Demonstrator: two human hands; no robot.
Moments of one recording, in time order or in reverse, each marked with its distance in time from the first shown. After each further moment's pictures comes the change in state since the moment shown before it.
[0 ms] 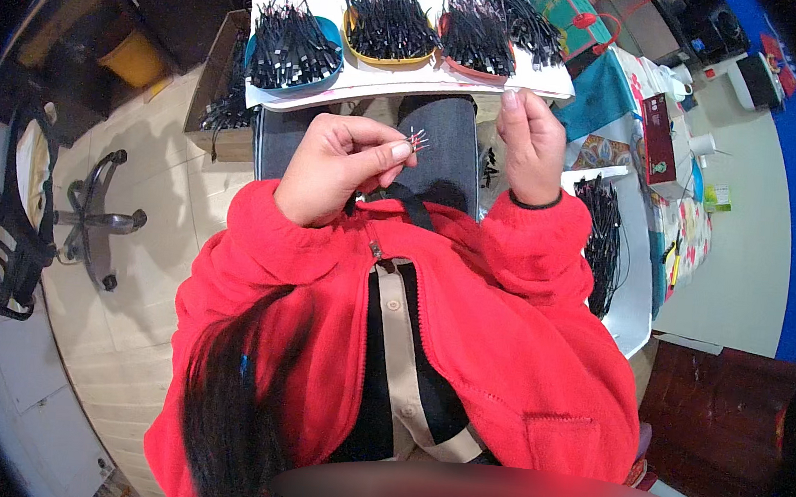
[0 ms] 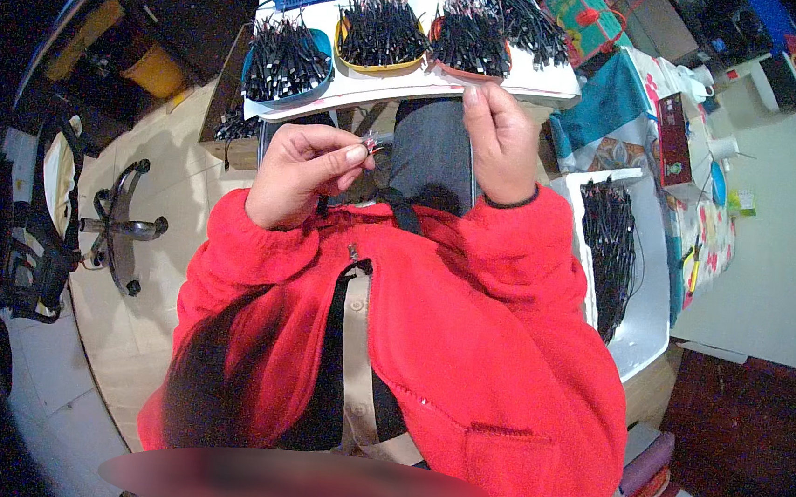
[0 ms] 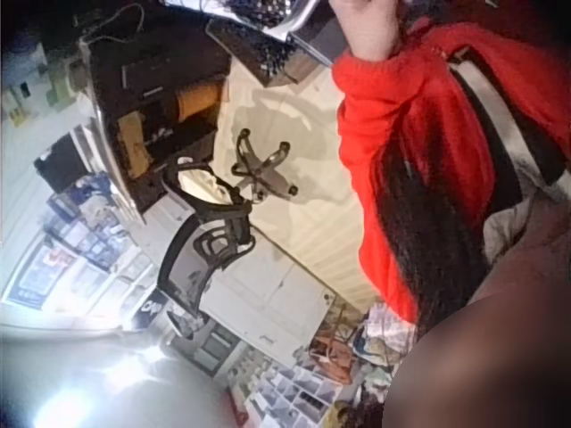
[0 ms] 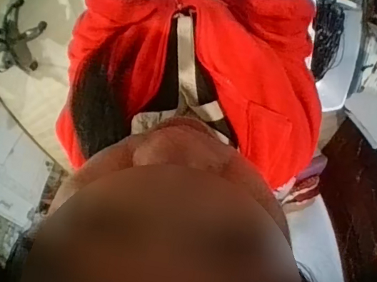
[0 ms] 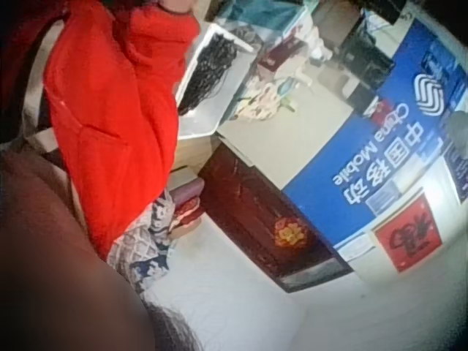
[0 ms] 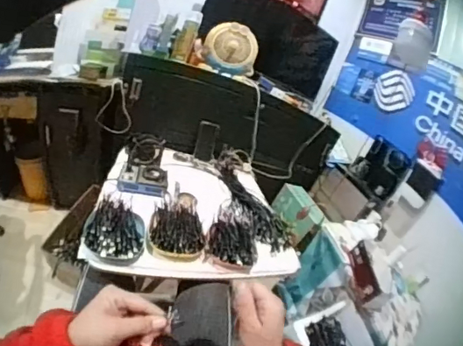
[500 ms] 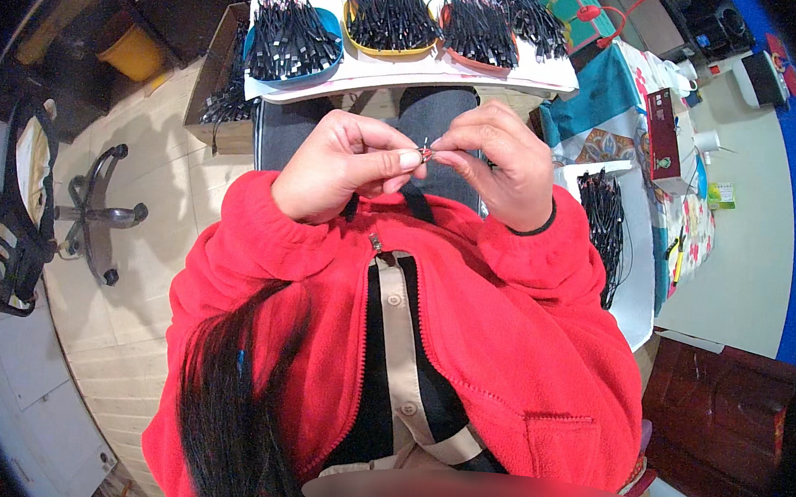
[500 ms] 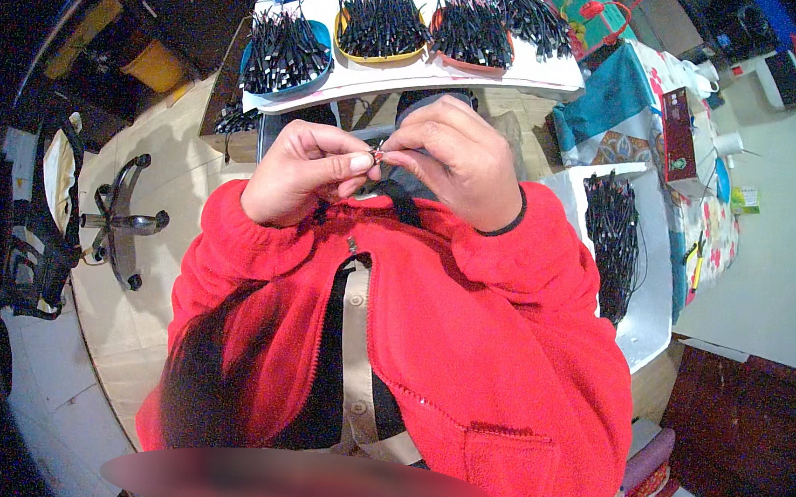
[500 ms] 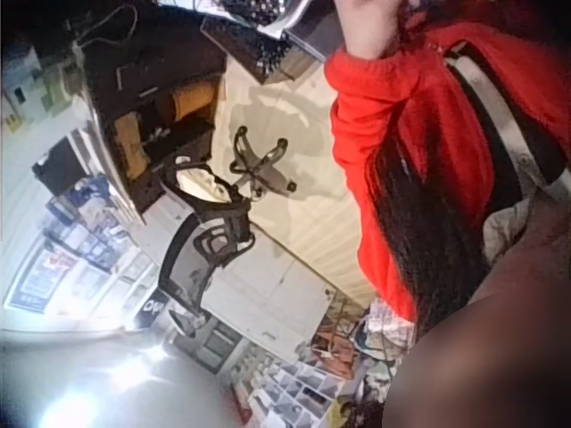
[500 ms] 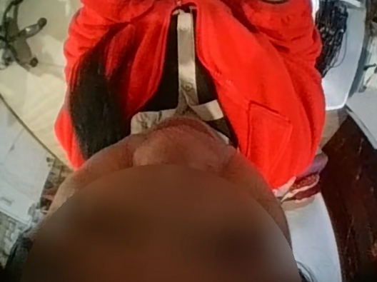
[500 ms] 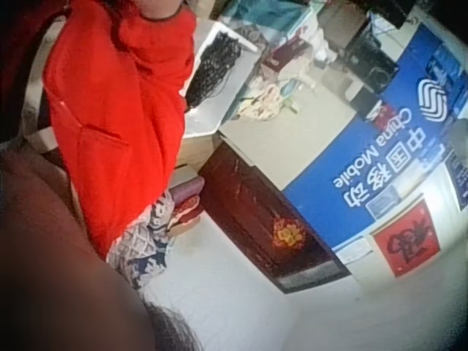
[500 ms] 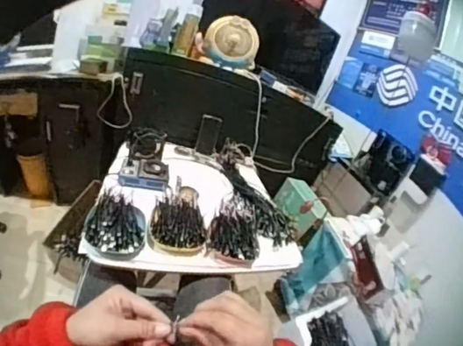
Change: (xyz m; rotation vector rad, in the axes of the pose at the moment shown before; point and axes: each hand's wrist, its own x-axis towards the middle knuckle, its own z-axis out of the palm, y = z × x) left_hand 0.000 0.001 0.001 -0.086 -0.162 -0.086; right_hand -0.010 -0.023 0.008 -0.229 -0.304 -0.649
